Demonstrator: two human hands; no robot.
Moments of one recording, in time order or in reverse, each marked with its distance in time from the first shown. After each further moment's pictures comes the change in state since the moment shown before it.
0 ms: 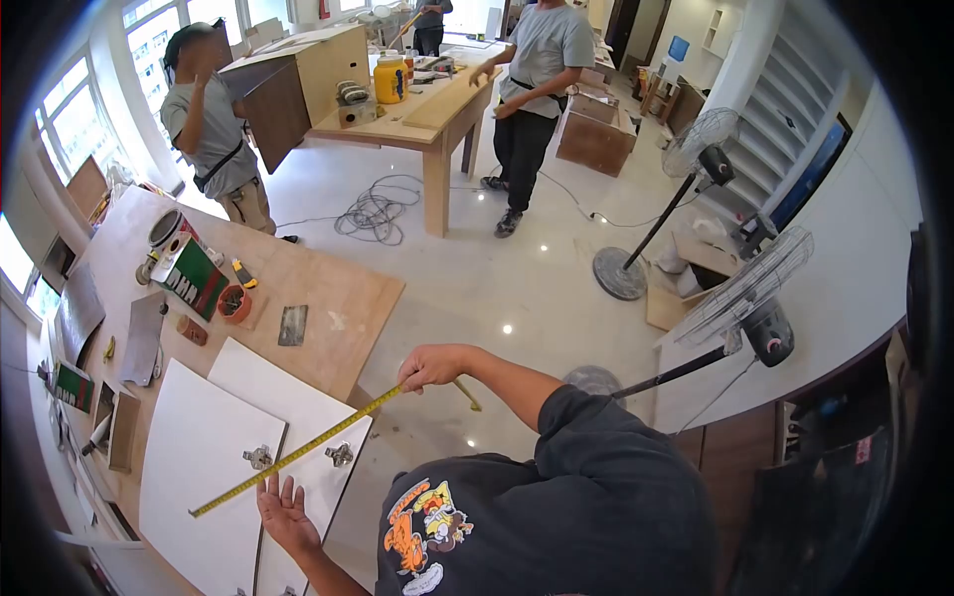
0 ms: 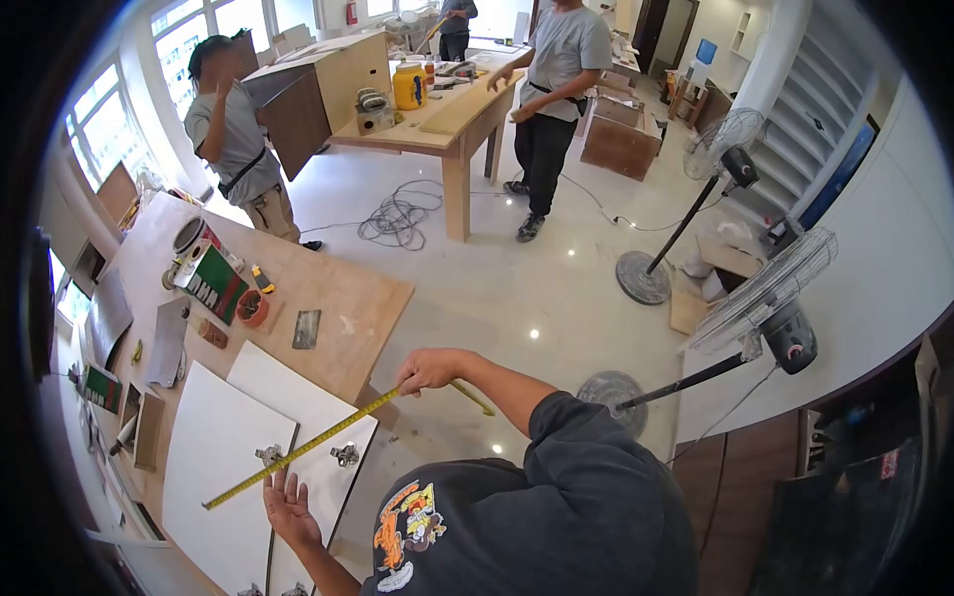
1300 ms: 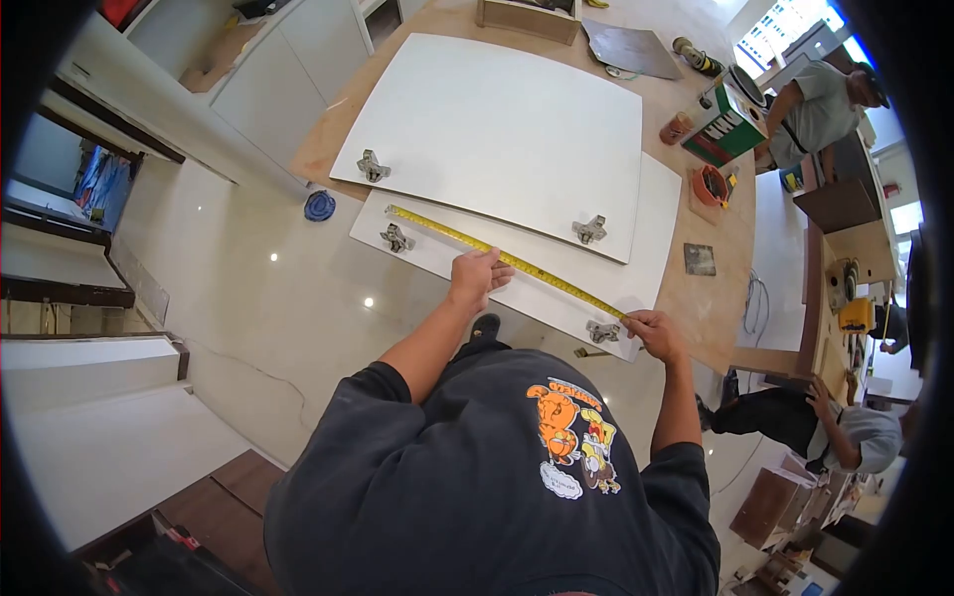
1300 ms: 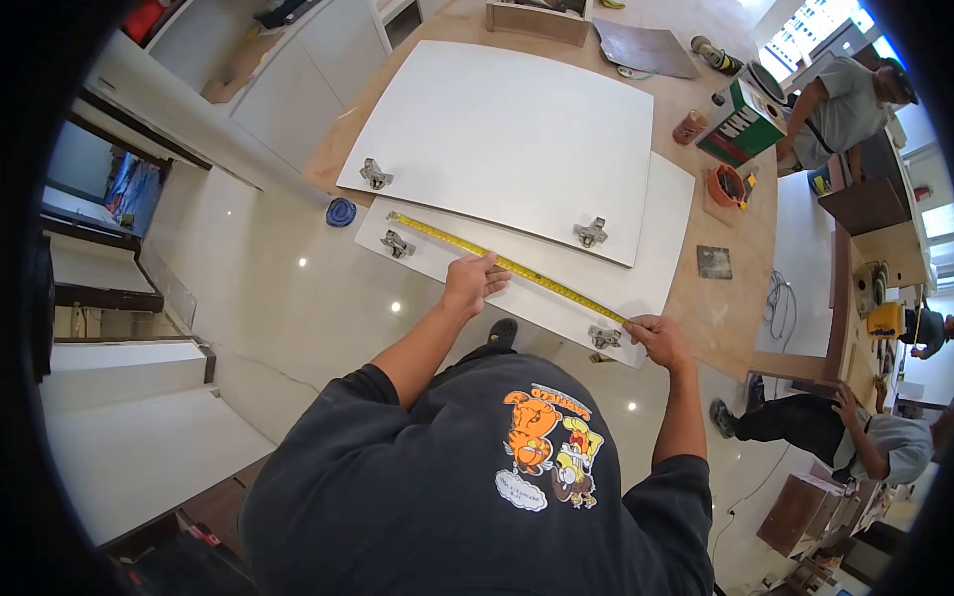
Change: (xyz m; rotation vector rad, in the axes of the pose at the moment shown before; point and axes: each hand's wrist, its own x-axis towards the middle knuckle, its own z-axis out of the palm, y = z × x) left_hand -0.005 -0.059 -0.134 -0.335 0.737 -0.185; right_hand 0.198 -0.050 0.121 -0.395 -0.398 0.069
